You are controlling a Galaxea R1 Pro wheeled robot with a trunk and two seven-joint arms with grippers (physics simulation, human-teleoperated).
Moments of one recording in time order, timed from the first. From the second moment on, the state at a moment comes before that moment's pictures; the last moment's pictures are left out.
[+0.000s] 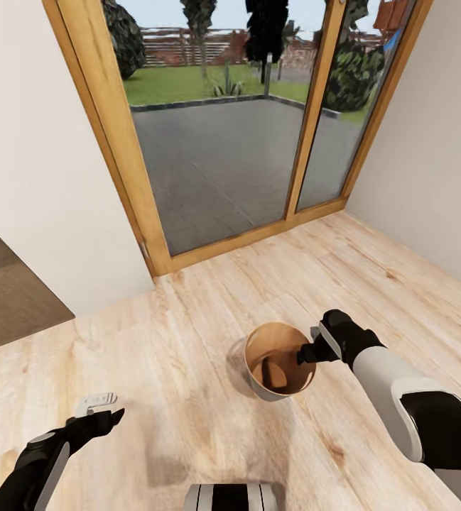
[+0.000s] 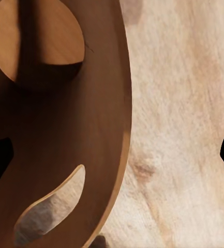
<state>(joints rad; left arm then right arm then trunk) -0.30 0.15 0.22 -1.03 0.06 0.44 -0.21 -1.08 -0.05 0.11 -0.32 0.08 0.97 0.16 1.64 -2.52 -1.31</state>
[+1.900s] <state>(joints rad) -0.30 0.15 0.22 -1.03 0.06 0.44 -0.21 -1.08 -0.05 0.14 -0.32 0.08 0.96 0.16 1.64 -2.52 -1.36</state>
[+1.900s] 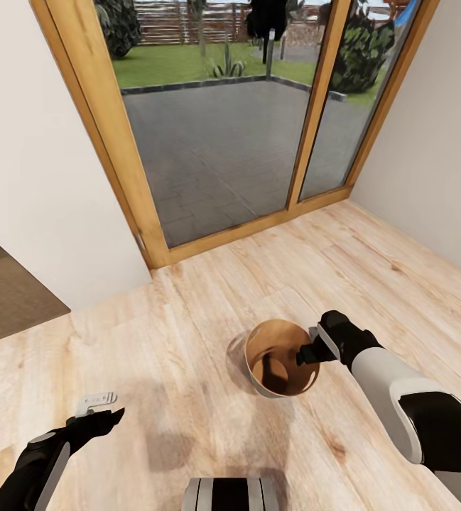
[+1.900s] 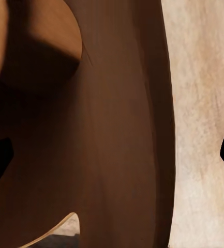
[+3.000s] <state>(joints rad) -0.30 0.15 0.22 -1.03 0.06 0.44 -0.20 -1.06 -0.05 0.14 -0.32 0.07 0.95 0.16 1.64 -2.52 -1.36</state>
